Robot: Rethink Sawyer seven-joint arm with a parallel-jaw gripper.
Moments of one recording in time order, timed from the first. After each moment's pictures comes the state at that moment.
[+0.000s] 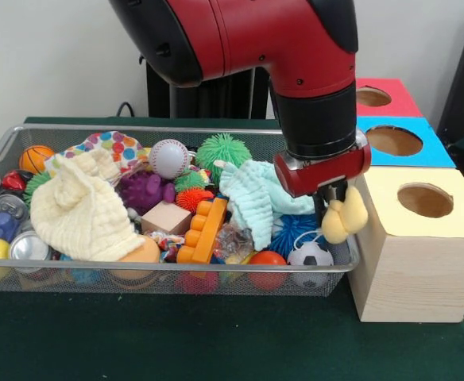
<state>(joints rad) -0.56 -0.47 0.67 1.50 -0.57 0.67 1.68</state>
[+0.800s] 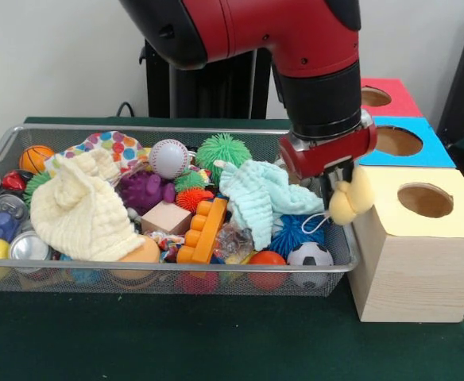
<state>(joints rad) -0.59 -0.51 0.71 1.56 -0.56 0.67 1.68</state>
